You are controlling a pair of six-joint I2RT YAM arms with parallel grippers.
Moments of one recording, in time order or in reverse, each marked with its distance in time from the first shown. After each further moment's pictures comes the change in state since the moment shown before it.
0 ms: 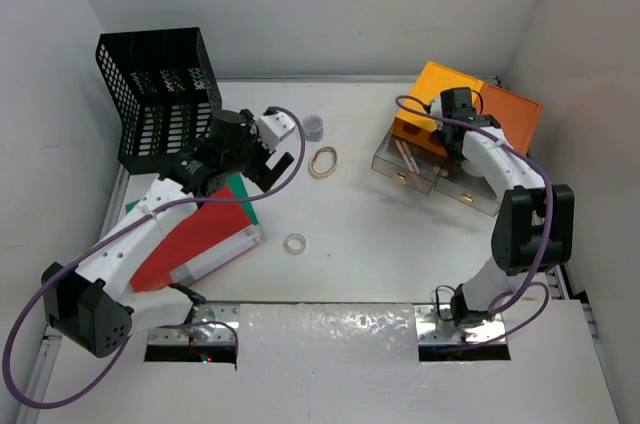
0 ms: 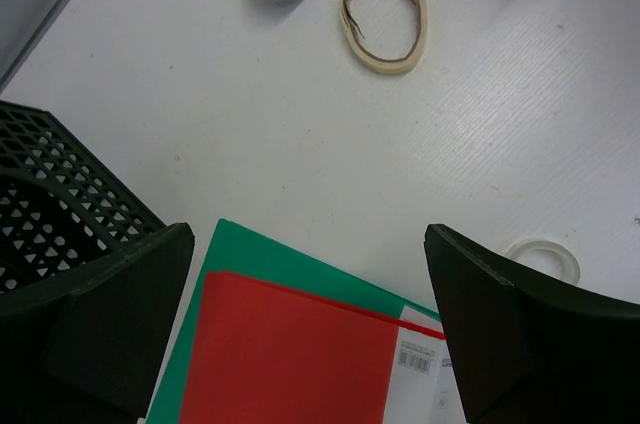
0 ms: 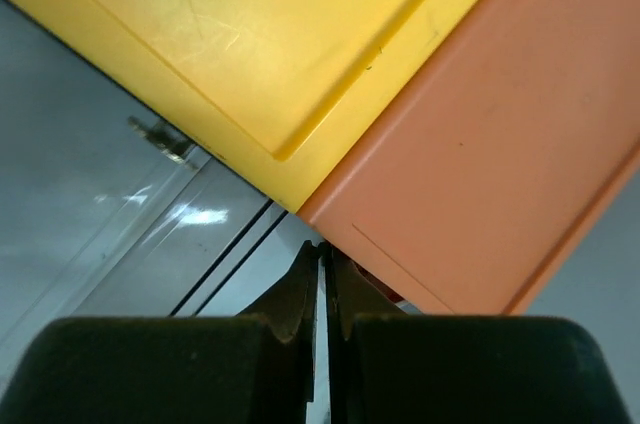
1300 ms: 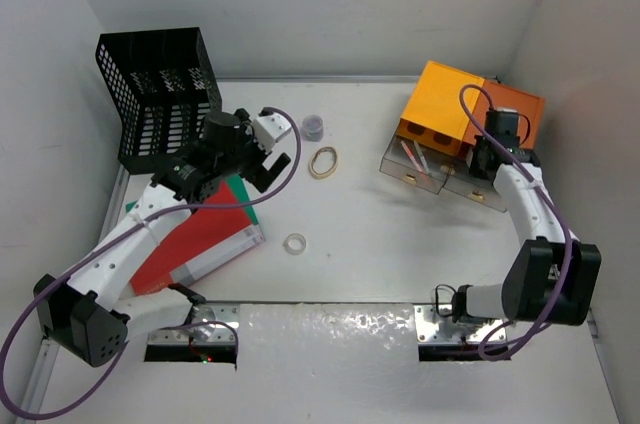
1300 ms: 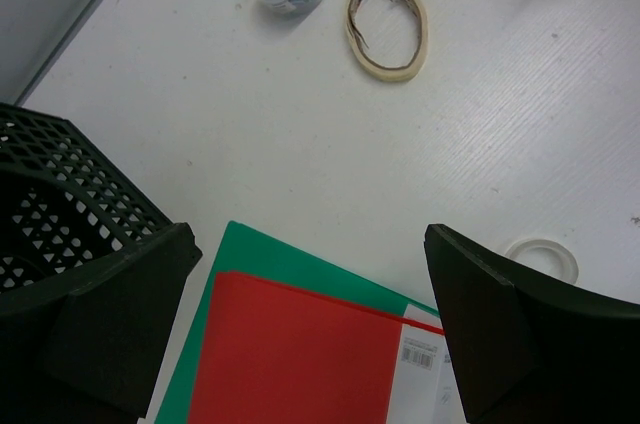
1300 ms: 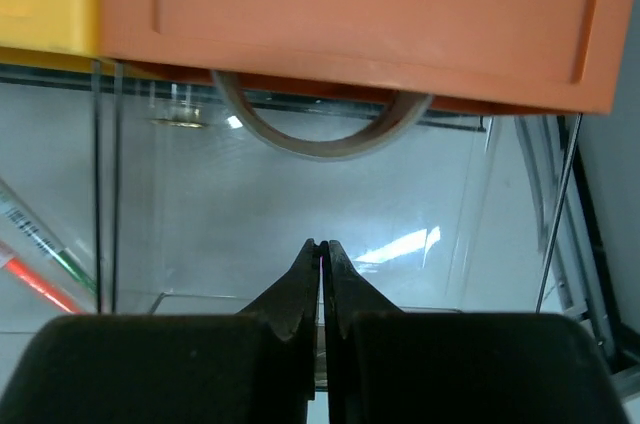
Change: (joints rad) left arm 0.000 -0.048 -0.001 -0.006 0.003 0.009; right arm -0.172 -0.299 -0.249 0.094 -0.116 0.551
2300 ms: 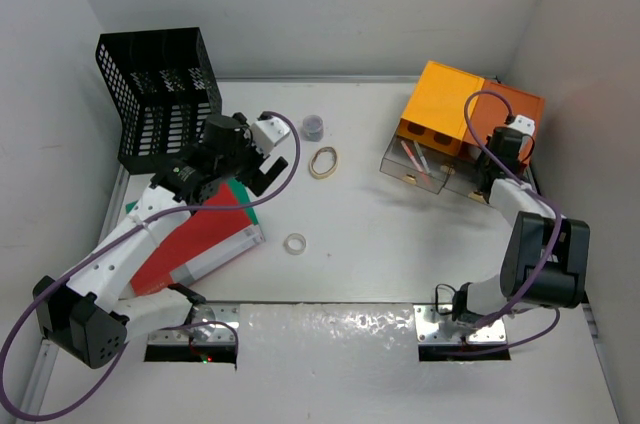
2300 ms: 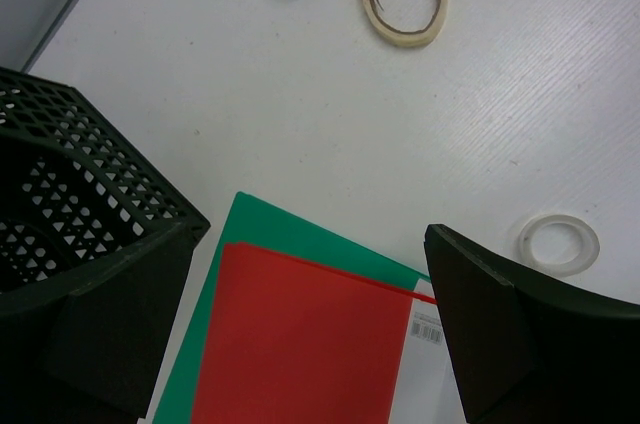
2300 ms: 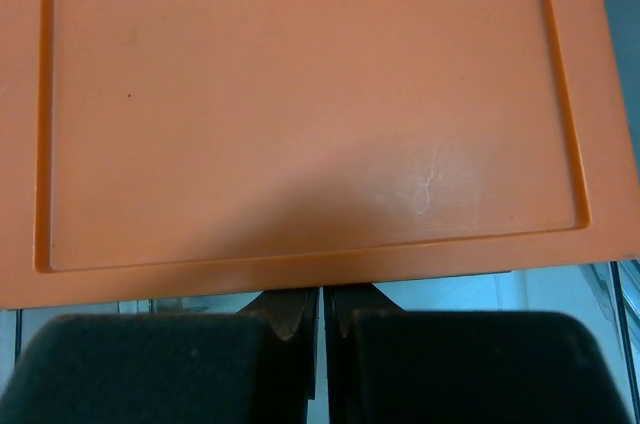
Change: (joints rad) left arm 0.000 -0.013 -0.014 -0.044 -0.050 0.017; right arm -0.117 0.098 -0.272 0.684 0.000 0.117
